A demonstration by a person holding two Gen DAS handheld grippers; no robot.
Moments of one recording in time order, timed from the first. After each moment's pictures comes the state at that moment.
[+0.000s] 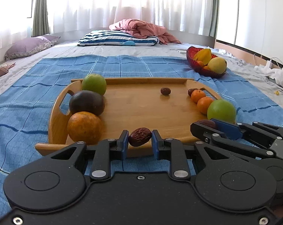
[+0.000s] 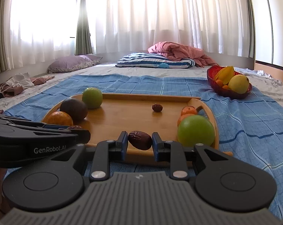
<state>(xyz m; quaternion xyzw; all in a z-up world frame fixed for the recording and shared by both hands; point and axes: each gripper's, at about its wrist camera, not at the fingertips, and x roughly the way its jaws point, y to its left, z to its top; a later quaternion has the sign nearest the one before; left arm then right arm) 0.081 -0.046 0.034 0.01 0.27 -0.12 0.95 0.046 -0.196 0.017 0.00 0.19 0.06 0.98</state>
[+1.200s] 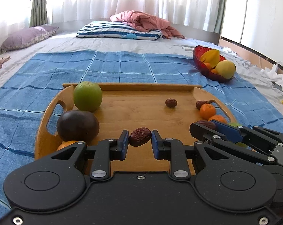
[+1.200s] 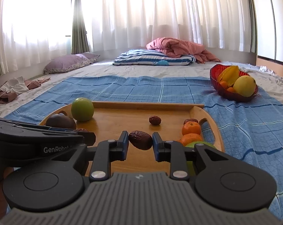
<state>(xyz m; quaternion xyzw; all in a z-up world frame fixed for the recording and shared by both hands) 0.155 -0.053 0.047 -0.01 0.31 -0.12 0.94 0.108 -0.206 0.034 0.02 0.21 0.06 0.97</state>
